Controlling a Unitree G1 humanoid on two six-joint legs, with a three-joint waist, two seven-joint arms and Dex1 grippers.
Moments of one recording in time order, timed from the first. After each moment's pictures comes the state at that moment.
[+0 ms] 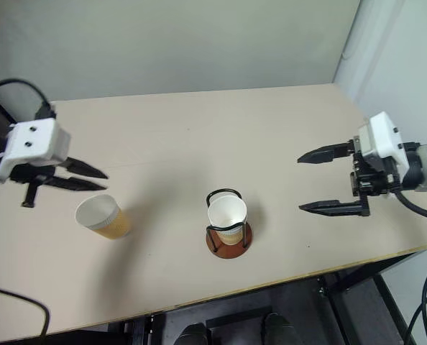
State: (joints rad) left arm -0.61 1.41 0.01 0.08 -0.28 0.25 -1.57; right arm -0.61 -0.98 -0.10 -0.24 0.62 0.50 1.41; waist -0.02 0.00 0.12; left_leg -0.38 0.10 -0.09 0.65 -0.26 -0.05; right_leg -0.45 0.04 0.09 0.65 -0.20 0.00
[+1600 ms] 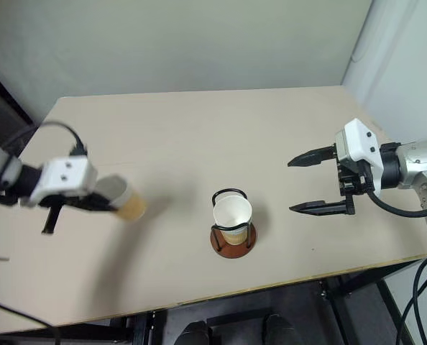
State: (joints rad) left arm -0.74 1.24 -0.04 0.04 -0.27 0.23 -1.57; right arm -0.66 -0.99 -0.04 -0.22 0.57 0.49 1.40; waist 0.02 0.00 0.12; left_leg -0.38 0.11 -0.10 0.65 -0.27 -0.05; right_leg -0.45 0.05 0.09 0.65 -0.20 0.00
